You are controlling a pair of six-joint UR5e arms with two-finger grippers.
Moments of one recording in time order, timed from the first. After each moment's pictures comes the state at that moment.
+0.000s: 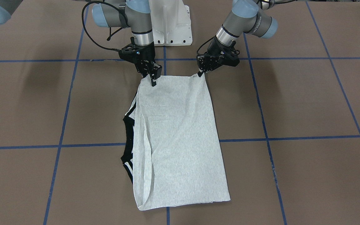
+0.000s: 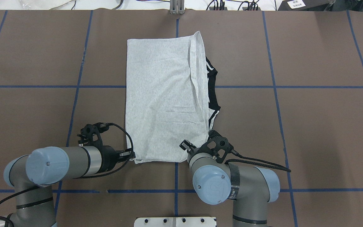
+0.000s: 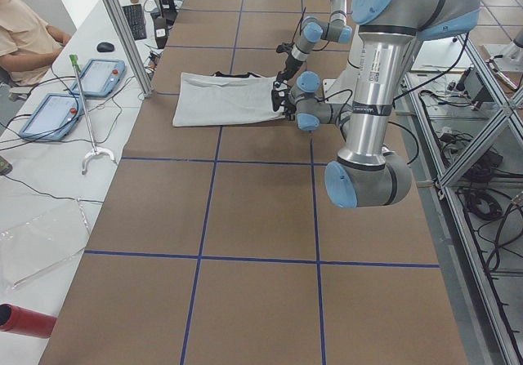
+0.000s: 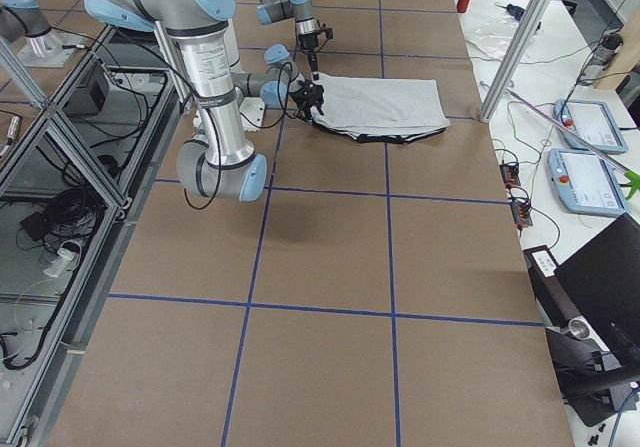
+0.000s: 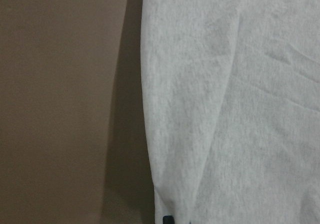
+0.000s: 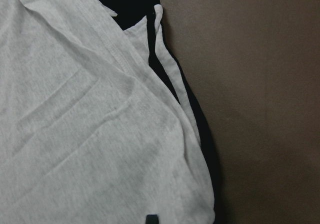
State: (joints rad) left arm -0.30 -1.79 -1.84 -2.32 -1.61 -1.62; right arm 0.18 -1.06 1.76 -1.40 1.25 2.17
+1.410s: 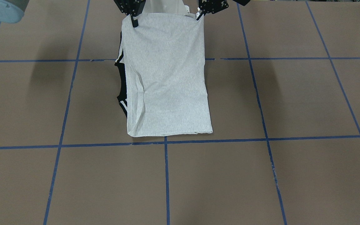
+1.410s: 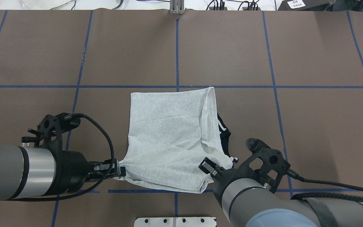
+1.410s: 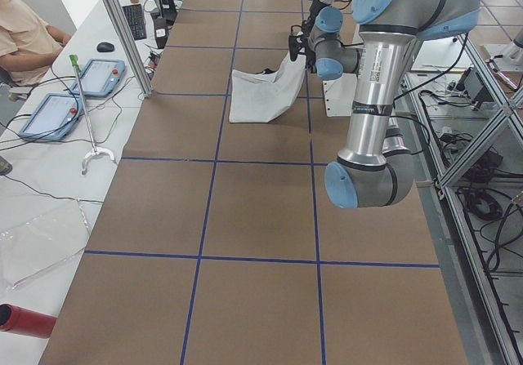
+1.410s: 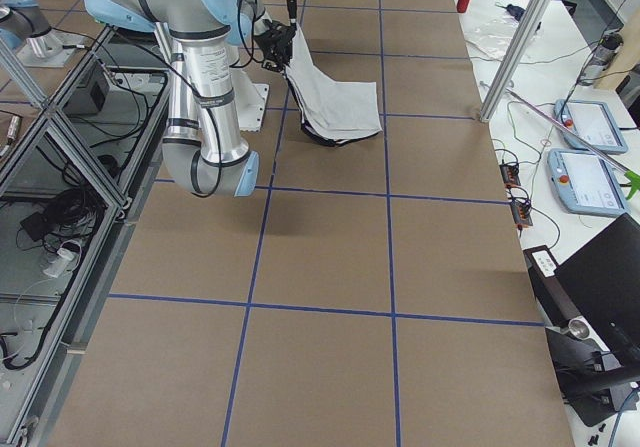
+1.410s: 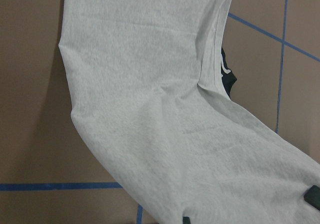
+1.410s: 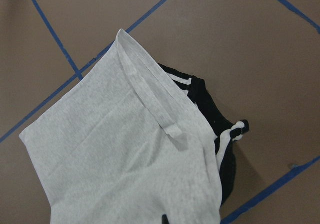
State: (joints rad) left arm -0.32 -1.80 -2.40 -1.80 -1.77 -1.61; right arm 0.06 -1.01 2.38 -2.09 1.22 2.18
